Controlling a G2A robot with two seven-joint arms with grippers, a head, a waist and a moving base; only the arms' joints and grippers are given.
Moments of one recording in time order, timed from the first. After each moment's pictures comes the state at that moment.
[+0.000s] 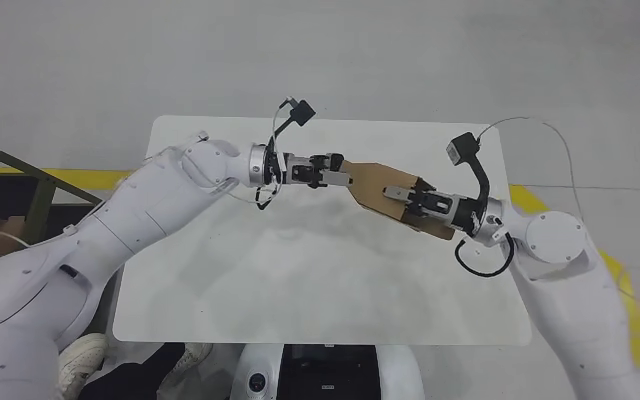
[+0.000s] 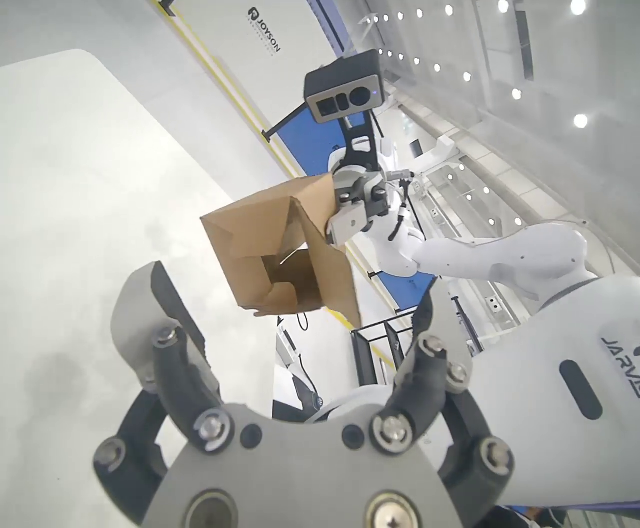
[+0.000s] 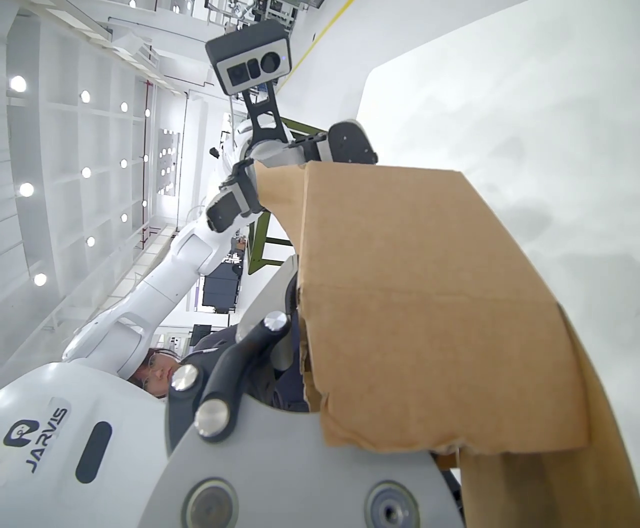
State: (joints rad) left arm 0.40 -0.93 -0.32 -1.27 -0.58 -0.68 -0.77; right arm -1.22 -1.01 1.31 -1.80 0.27 -0.07 0.94
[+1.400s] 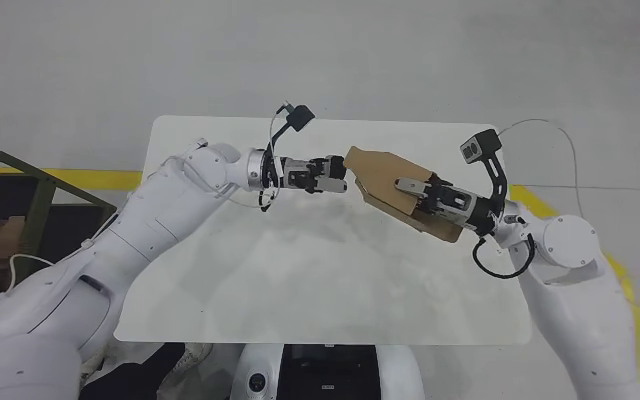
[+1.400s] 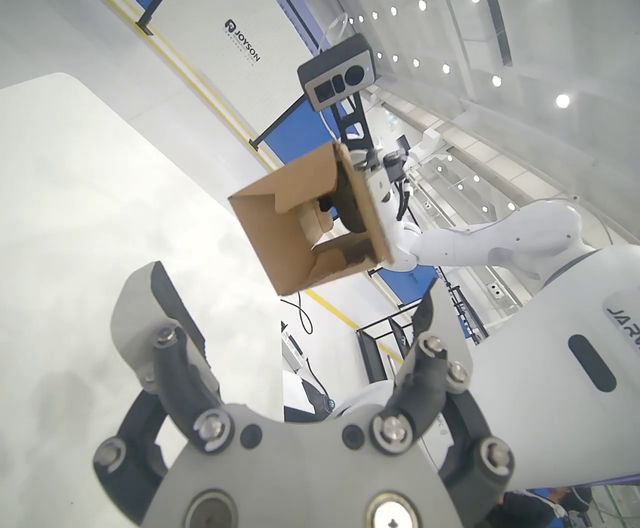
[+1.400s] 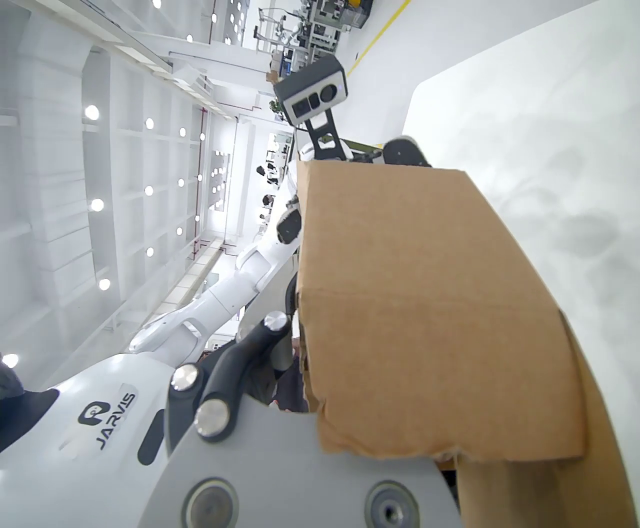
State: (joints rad) left arm 0.56 -0.99 -0.55 -1.23 -0.53 -0.78 -0.91; right arm -1.26 -1.01 1.37 -1.81 0.47 -0.09 0.93
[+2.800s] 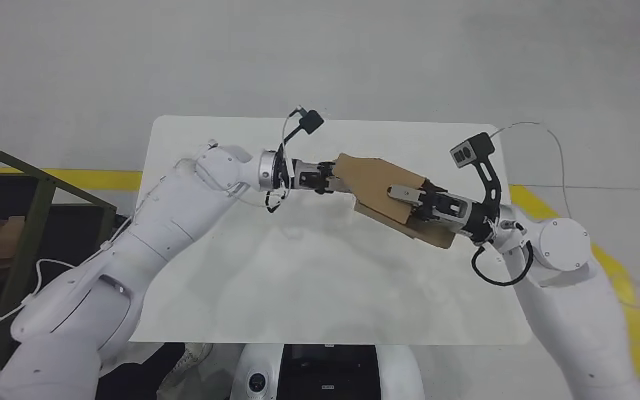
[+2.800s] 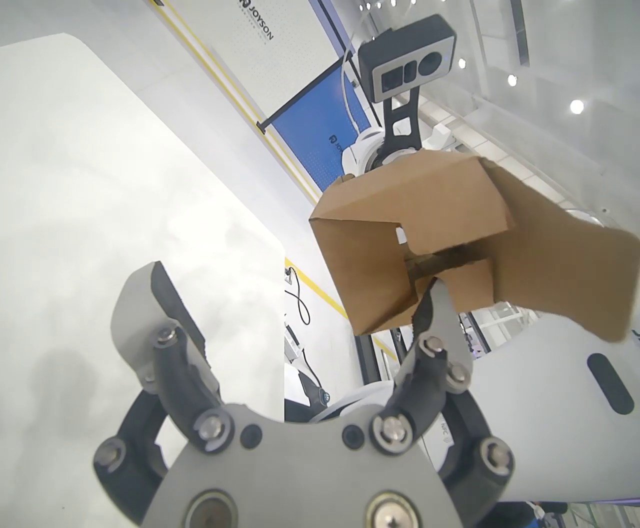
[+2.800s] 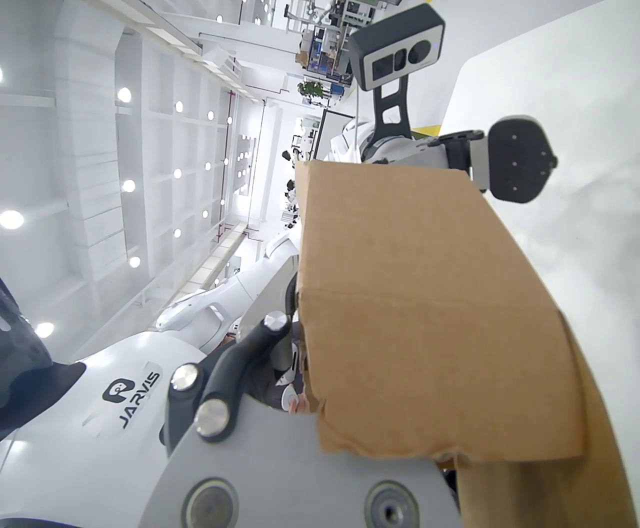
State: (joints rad) left arm 0.60 -1.07 -0.64 -1.16 -0.48 -0.72 -0.98; right arm -1.27 -1.01 1.35 -1.83 0.53 -0.12 0.96
